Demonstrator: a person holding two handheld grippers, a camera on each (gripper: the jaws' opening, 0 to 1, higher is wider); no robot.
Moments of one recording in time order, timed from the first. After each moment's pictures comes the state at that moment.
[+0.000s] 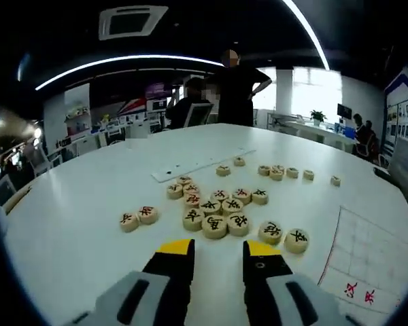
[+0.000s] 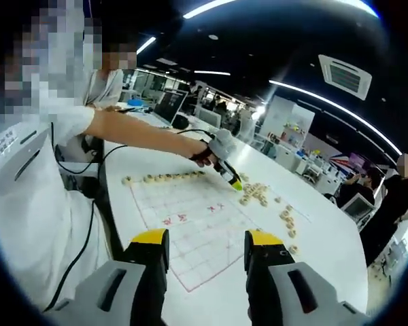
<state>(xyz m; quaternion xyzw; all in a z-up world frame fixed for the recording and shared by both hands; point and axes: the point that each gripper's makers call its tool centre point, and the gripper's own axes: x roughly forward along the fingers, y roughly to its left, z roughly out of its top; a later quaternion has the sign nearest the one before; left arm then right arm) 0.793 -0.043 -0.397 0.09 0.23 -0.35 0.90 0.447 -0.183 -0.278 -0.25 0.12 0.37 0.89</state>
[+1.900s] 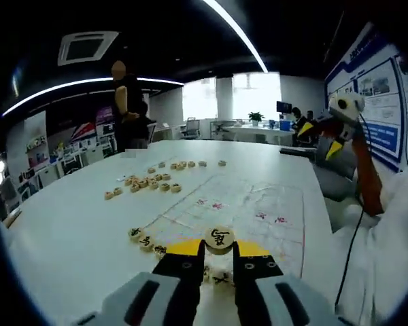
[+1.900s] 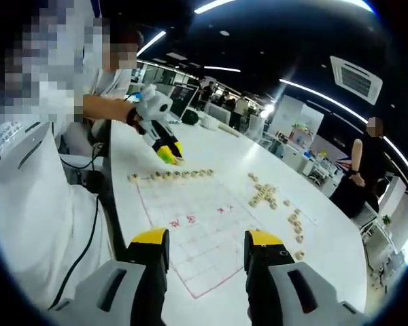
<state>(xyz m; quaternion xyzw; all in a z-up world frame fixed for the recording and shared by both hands) 0.531 0.054 -0.355 0.12 0.18 -0.52 0.83 0.447 -0.161 -0.286 -0.27 0.13 0.39 0.87</state>
